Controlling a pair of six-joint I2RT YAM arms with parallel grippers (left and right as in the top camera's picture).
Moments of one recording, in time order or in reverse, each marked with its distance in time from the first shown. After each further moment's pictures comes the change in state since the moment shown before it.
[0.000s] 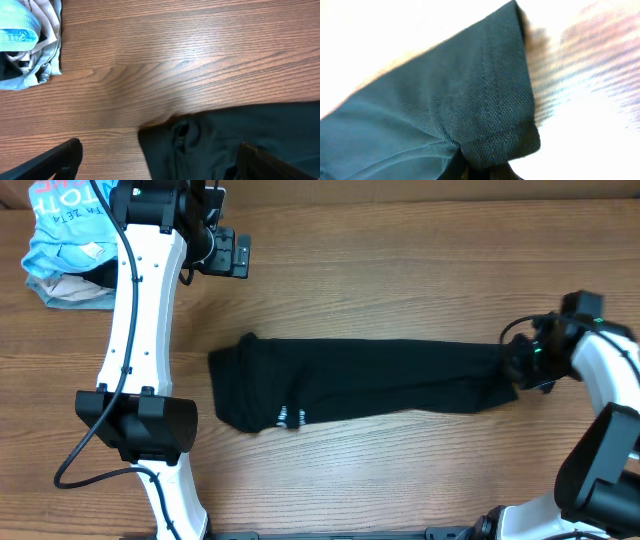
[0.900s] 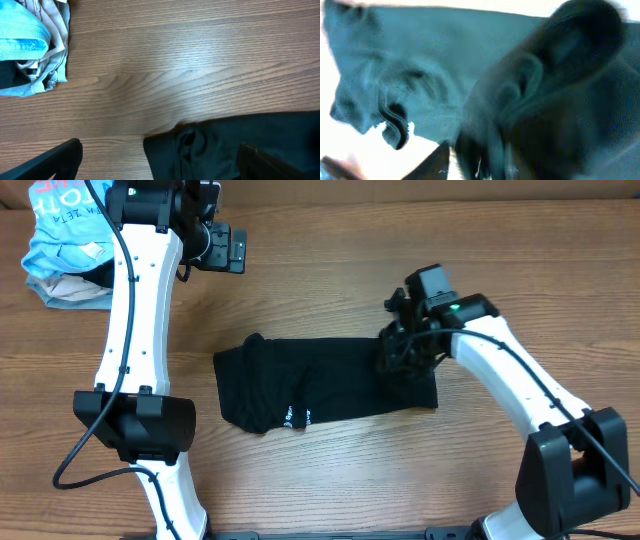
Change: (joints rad) left arm 0.014 0.000 -0.001 0.037 -0.003 0.000; right arm 0.689 0.001 0.116 0.024 -0.065 0.036
